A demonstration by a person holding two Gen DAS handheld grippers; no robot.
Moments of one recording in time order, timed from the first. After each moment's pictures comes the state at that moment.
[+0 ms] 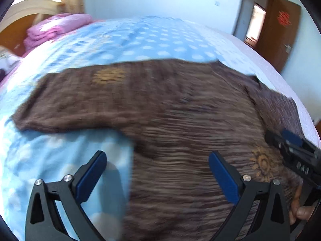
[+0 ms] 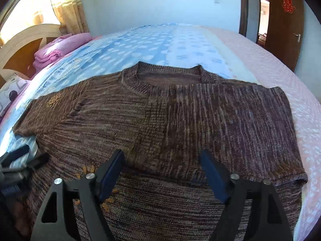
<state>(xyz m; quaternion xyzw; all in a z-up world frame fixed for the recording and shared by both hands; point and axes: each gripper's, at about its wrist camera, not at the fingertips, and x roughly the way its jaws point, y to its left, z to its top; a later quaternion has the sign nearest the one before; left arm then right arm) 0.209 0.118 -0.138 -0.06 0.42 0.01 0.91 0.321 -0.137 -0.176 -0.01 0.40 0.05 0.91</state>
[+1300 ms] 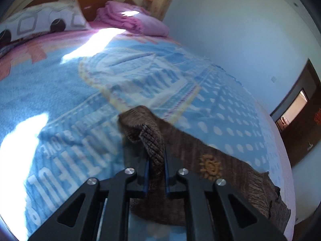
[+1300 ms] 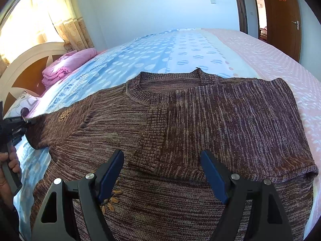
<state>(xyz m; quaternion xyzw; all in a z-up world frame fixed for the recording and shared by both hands) 0.244 0.277 -0.099 -0.26 0.31 0.14 0.90 0.309 -0.159 -0.177 0.07 0.37 0.09 0.92</state>
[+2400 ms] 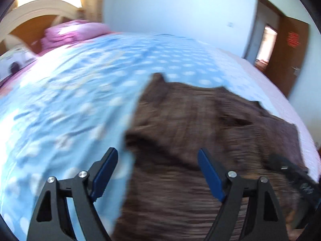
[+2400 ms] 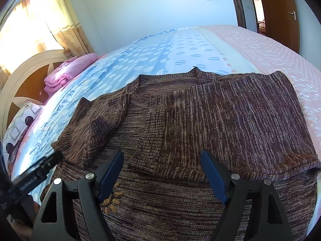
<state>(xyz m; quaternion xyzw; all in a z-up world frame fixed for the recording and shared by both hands) 0.201 0.106 -0.127 -0.10 0.37 0.07 0.92 0.312 -0.167 -0.171 0.10 0.38 0.09 0.92</state>
